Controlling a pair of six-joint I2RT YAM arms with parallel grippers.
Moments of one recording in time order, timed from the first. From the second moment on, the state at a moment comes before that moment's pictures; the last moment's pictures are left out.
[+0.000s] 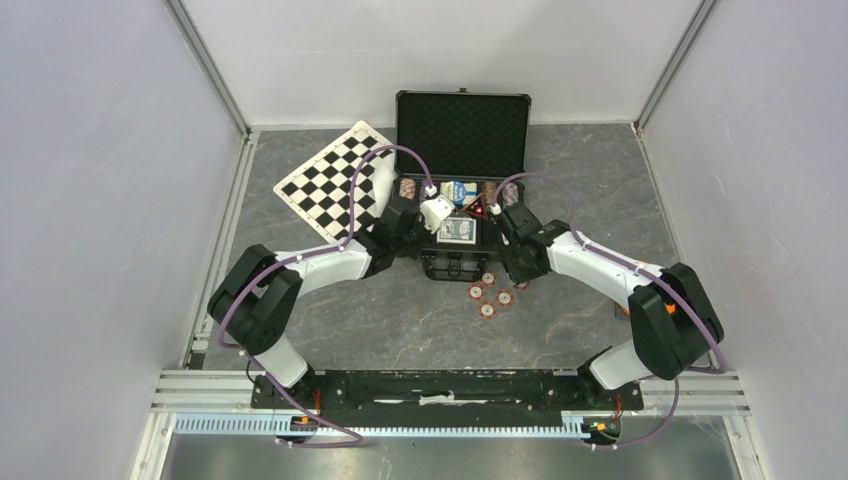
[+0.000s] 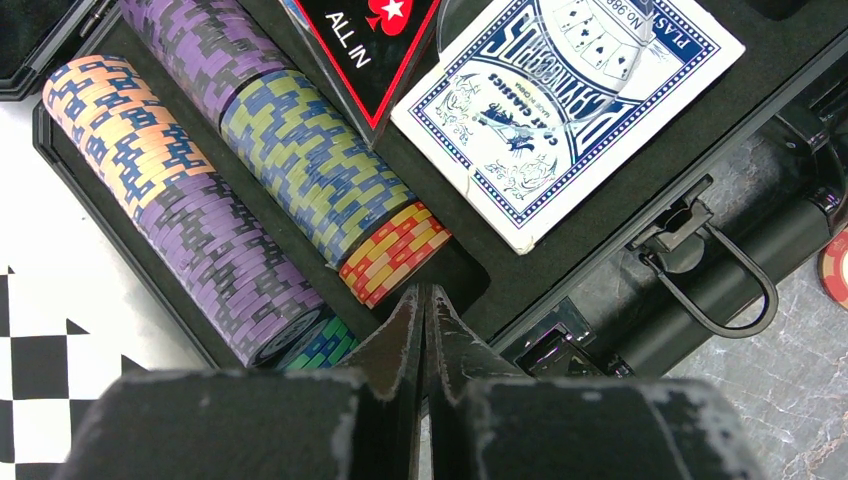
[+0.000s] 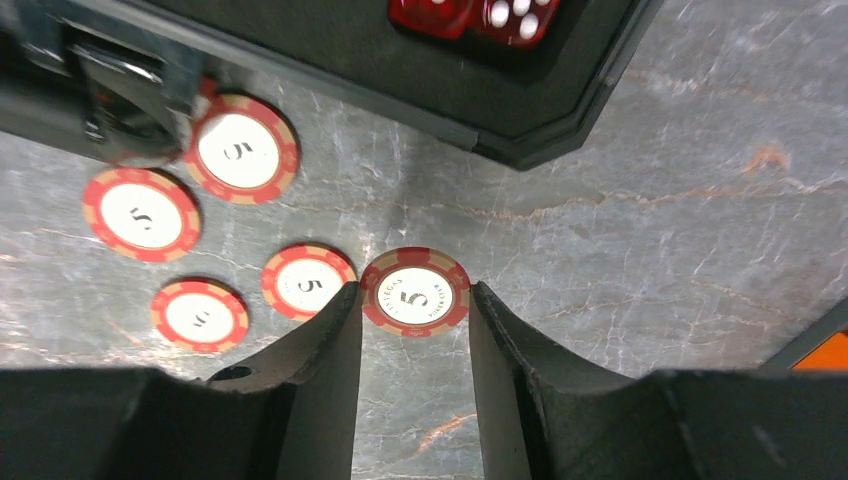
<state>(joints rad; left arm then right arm) -0.69 1.64 0.90 0.10 -0.04 0.24 0.55 1.49 0.89 -0.65 0.19 0.19</state>
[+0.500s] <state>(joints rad) -0.69 1.64 0.90 0.10 -0.04 0.24 0.58 1.57 1.20 -0.63 0.05 0.20</state>
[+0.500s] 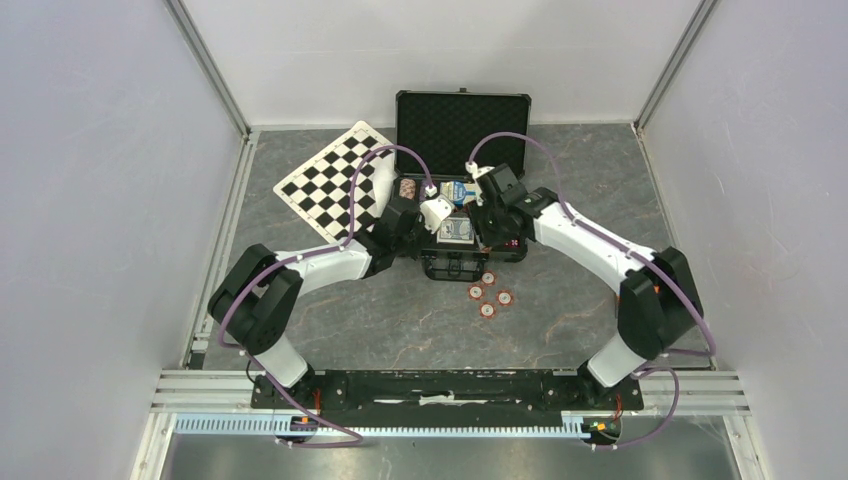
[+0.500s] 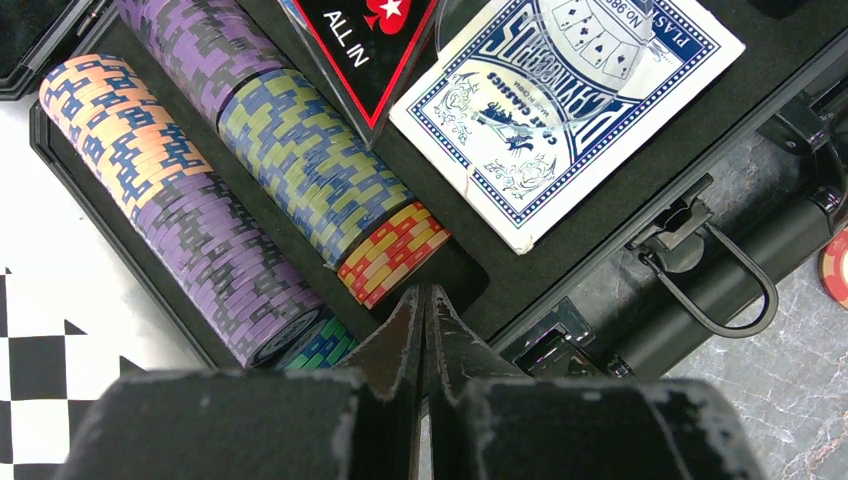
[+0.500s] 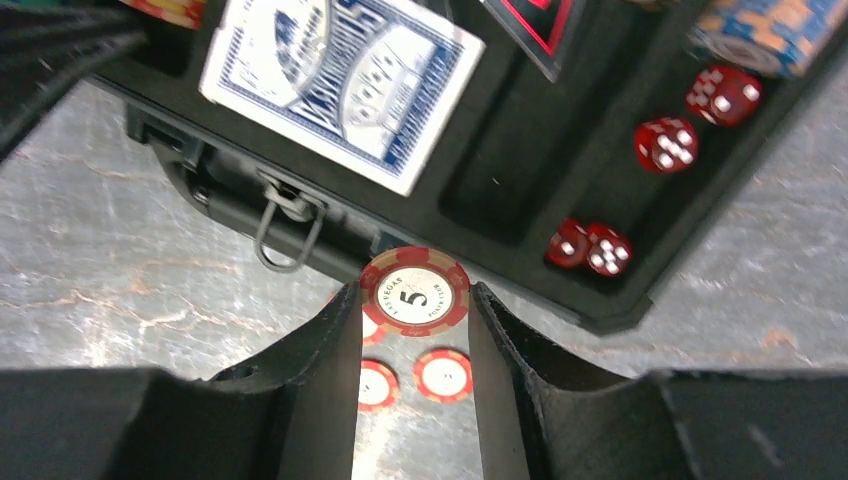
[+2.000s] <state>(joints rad) -0.69 1.64 0.90 0.10 -0.05 0.24 0.61 1.14 0.73 -0.53 0.21 0.15</state>
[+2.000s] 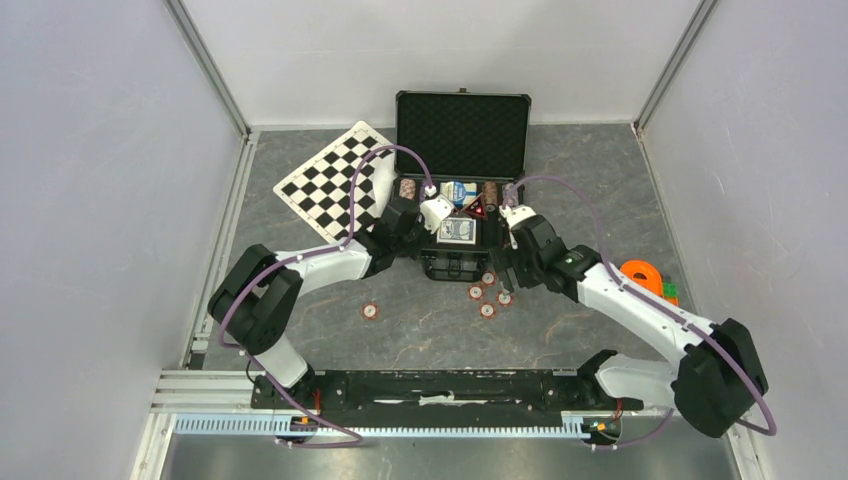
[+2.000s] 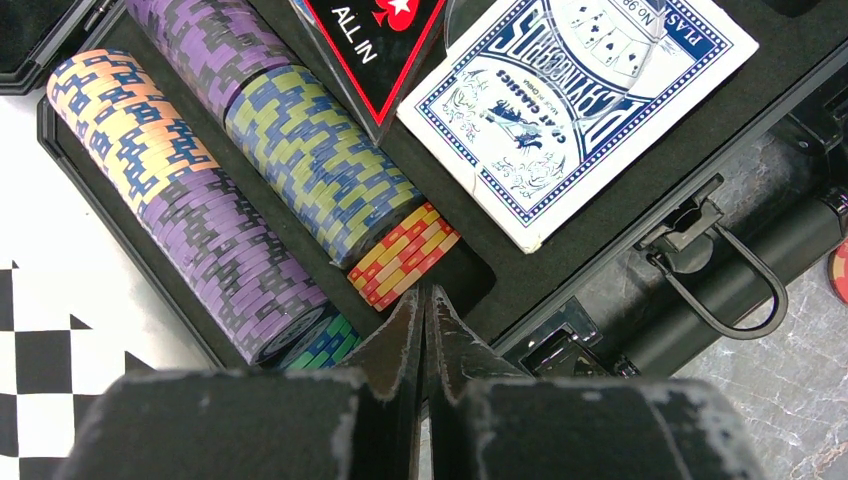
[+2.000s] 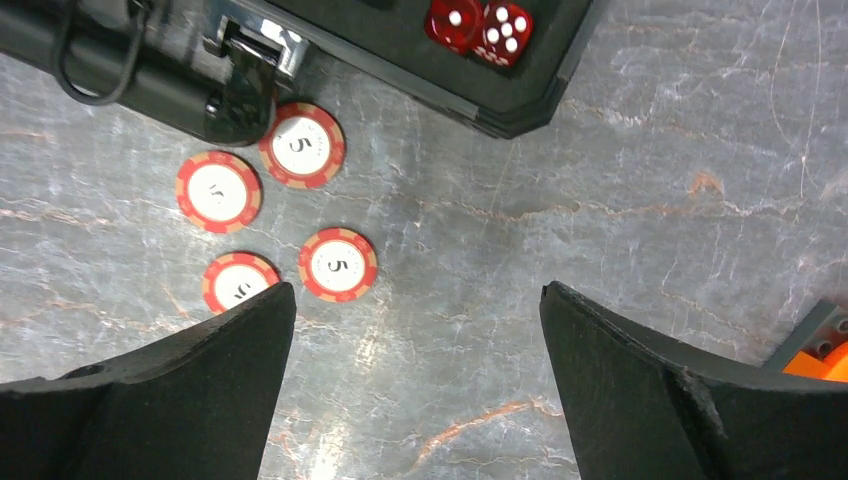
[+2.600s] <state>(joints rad) -0.69 1.64 0.90 0.10 -0.05 0.24 0.65 1.29 0.74 -0.59 0.12 0.24</state>
